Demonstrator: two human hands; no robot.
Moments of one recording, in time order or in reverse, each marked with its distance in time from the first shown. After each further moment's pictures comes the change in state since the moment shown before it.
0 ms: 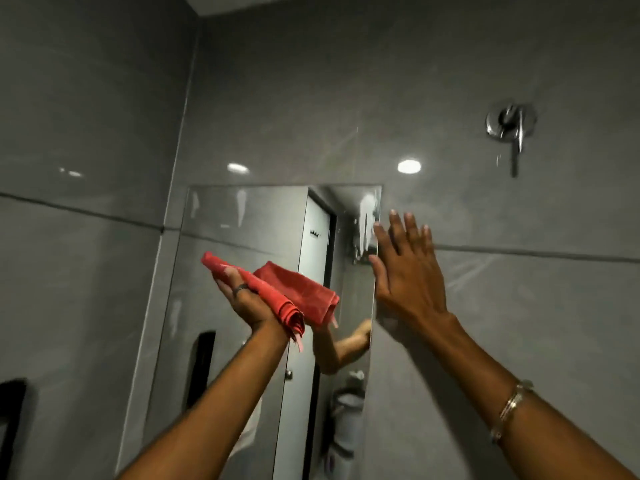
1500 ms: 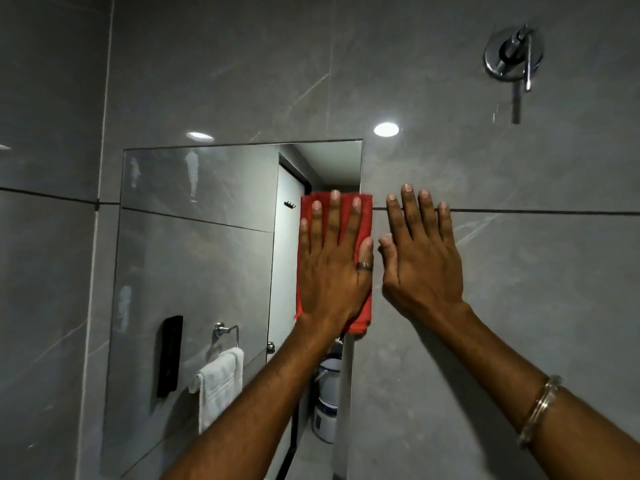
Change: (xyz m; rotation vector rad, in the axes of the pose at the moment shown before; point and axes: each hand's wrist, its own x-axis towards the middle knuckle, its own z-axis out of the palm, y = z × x) left_hand -0.063 -0.102 0.027 1.405 -0.930 0.906; right_hand -0.028 0.041 0.035 -0.168 0.085 0.082
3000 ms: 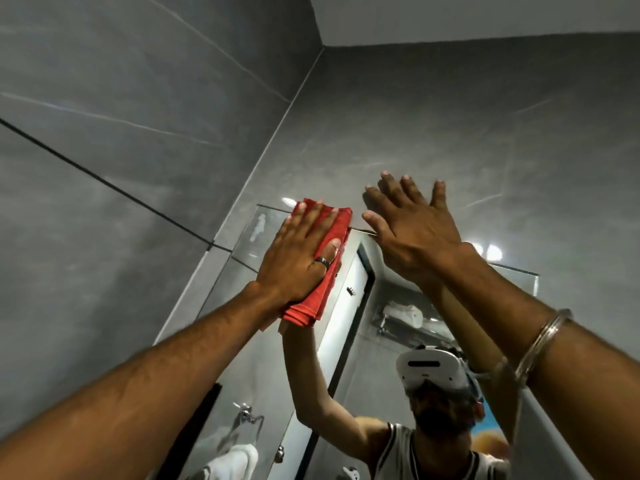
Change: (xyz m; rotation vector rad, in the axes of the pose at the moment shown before) left_hand 0.116 -0.271 -0.074 0.099 0.032 -0.096; right_hand 0.253 -0.183 0.014 -0.051 -0.107 -0.462
